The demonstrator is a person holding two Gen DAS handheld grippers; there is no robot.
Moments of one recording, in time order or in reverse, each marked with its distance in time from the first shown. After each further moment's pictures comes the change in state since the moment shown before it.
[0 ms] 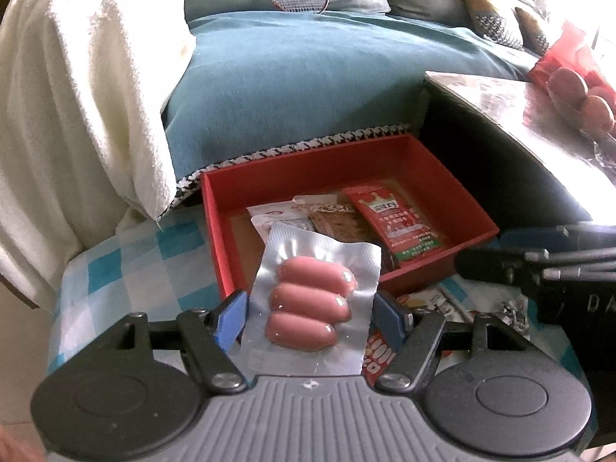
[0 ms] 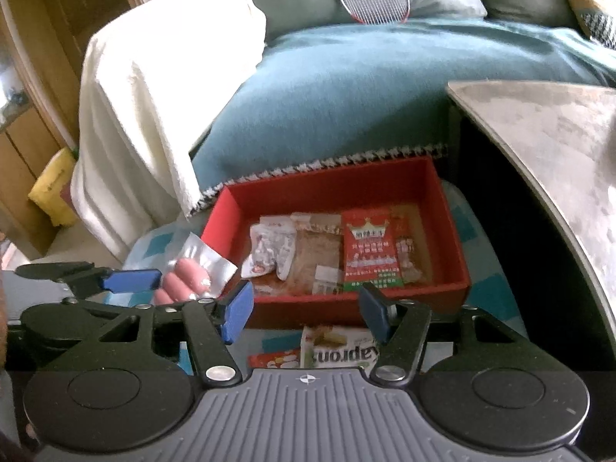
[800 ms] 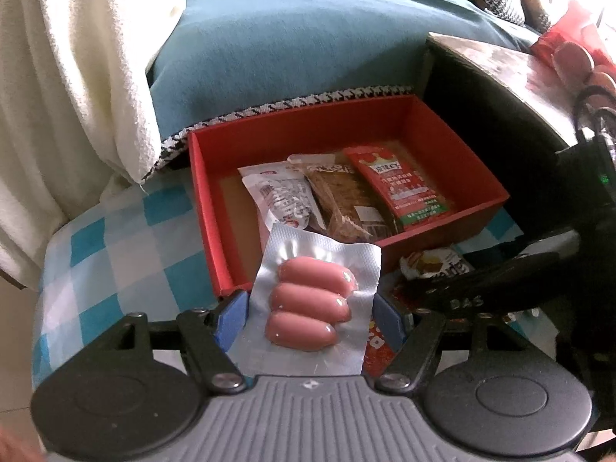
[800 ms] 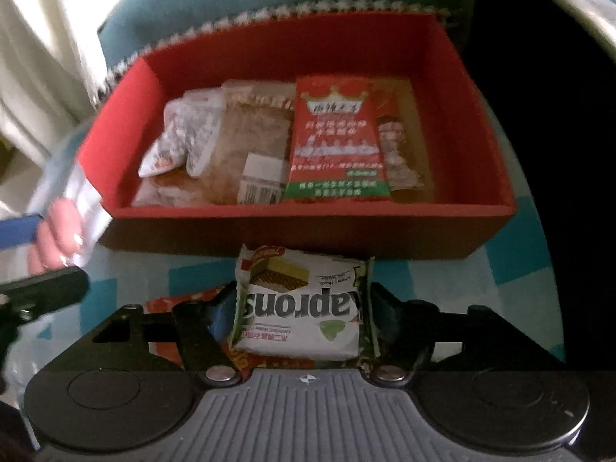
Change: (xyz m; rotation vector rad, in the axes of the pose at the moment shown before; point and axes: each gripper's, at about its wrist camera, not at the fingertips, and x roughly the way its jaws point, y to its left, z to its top) left arm 0.023 0.002 -0.011 0.007 0.090 -0.027; right arm 0.109 -0.033 -0.020 -0.014 0.302 -0.117
